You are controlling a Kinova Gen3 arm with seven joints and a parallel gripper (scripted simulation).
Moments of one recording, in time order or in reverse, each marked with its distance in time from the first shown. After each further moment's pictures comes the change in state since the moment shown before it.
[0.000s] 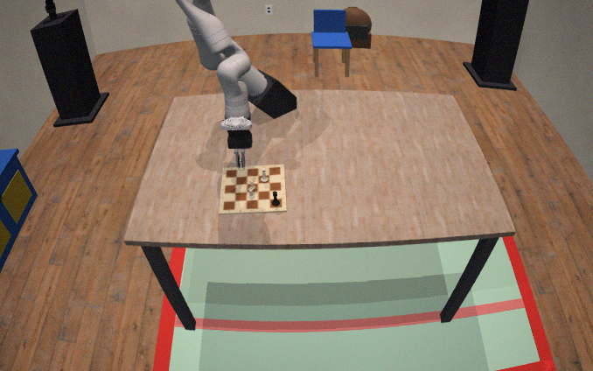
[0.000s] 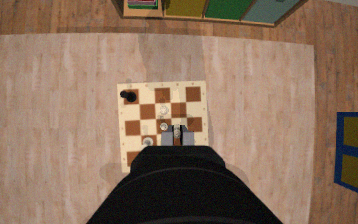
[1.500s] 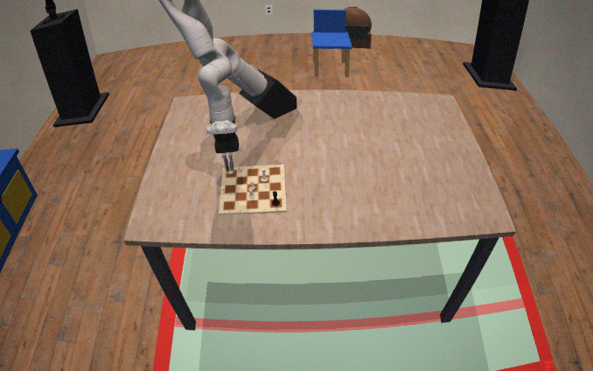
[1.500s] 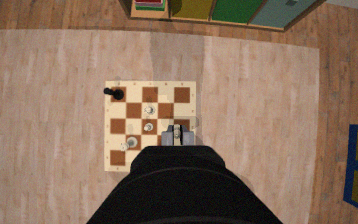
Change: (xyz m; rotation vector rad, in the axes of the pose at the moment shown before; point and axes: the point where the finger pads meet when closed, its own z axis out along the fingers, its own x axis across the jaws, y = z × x) arm 0.039 -0.002 0.013 0.017 -0.049 -0.061
